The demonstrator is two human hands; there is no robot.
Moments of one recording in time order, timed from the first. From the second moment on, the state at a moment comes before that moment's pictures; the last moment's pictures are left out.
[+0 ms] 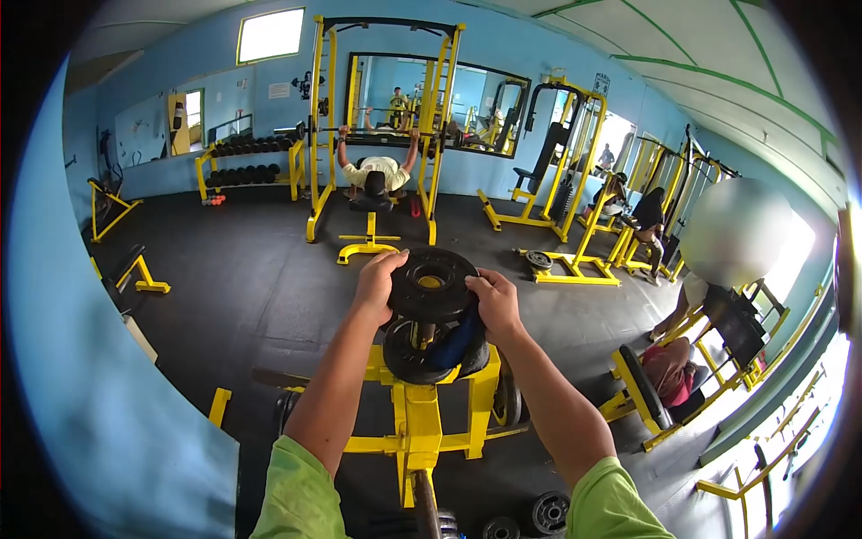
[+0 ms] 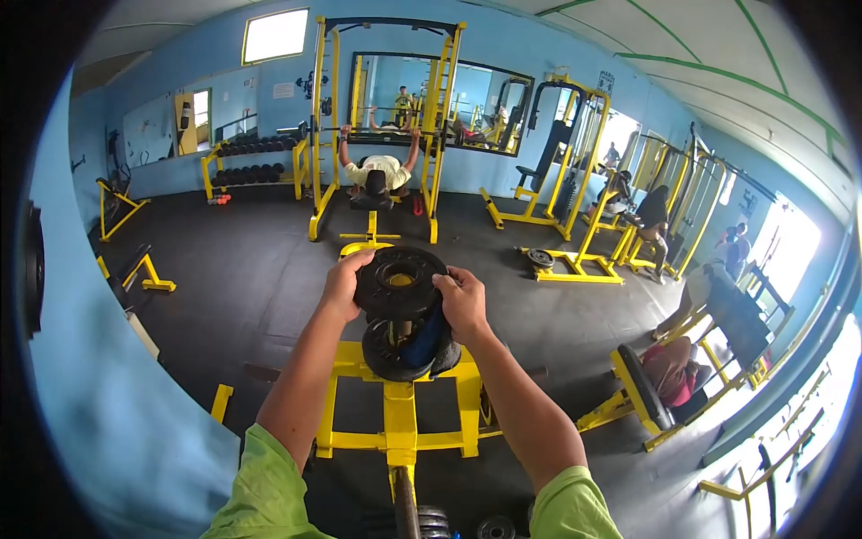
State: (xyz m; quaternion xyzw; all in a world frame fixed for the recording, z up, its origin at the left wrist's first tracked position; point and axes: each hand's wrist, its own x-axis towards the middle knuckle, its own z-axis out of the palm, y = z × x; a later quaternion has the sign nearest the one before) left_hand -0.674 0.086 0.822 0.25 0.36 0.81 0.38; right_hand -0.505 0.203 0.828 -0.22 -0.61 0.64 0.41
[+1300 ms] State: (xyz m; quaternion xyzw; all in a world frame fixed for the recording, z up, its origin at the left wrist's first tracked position) left_hand -0.684 0.113 0.668 0.22 0.70 0.64 0.23; right_hand -0.474 0.221 0.801 -0.26 -0.93 0.23 -0.09
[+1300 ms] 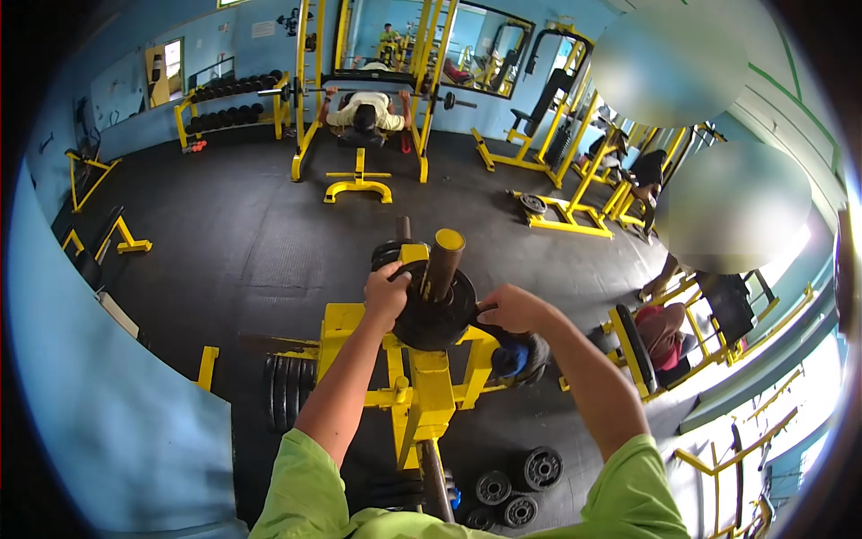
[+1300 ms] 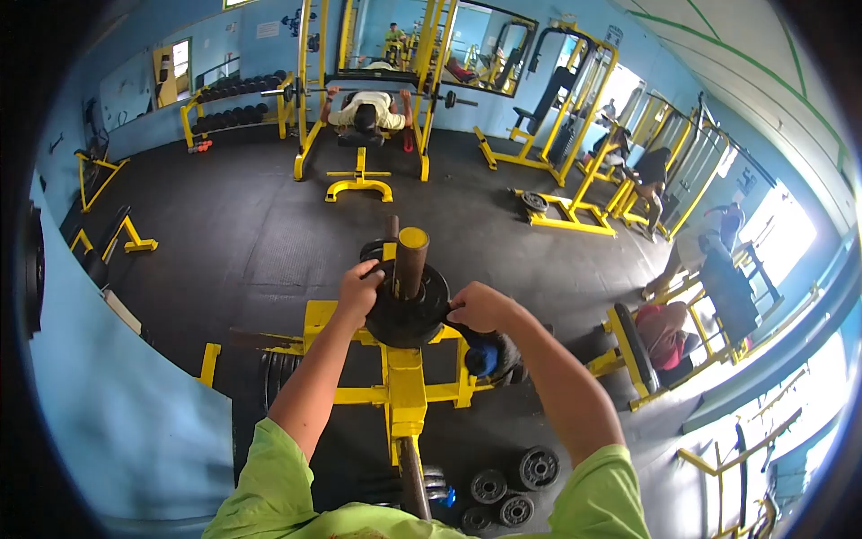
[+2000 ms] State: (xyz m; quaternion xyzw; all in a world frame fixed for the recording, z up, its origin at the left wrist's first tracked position) left_hand -0.373 0.016 0.647 0.58 0.48 0.38 0.54; right_hand -0.168 0.072 0.689 -0.29 -0.63 0.69 0.21
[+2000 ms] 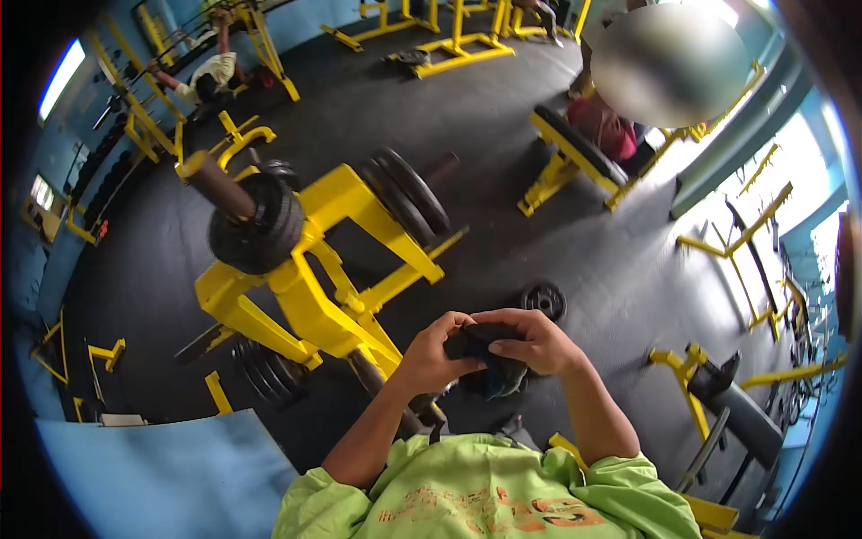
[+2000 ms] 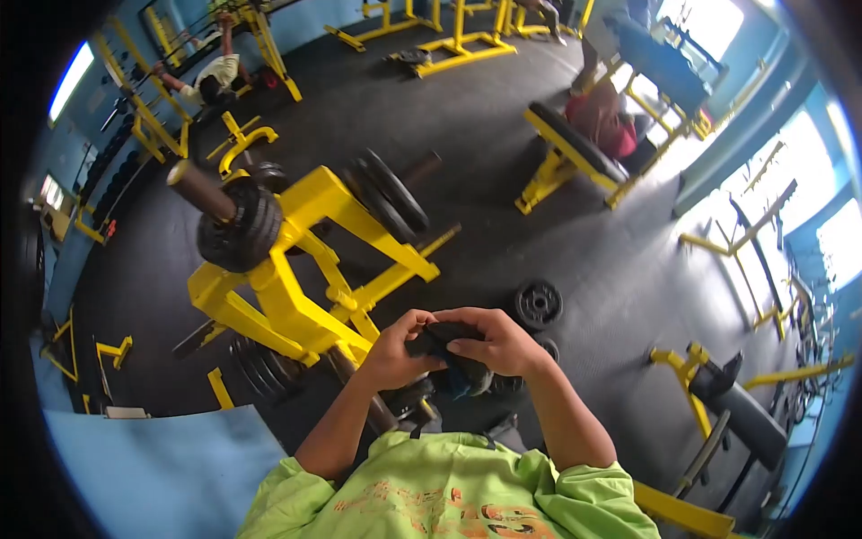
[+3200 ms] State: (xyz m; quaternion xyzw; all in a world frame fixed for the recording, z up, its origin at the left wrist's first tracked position) left_hand 0.013 -0.030 0.052 0.19 0.73 0.14 0.64; right_hand 0.148 -0.221 0.094 -0.34 0.30 0.67 0.59
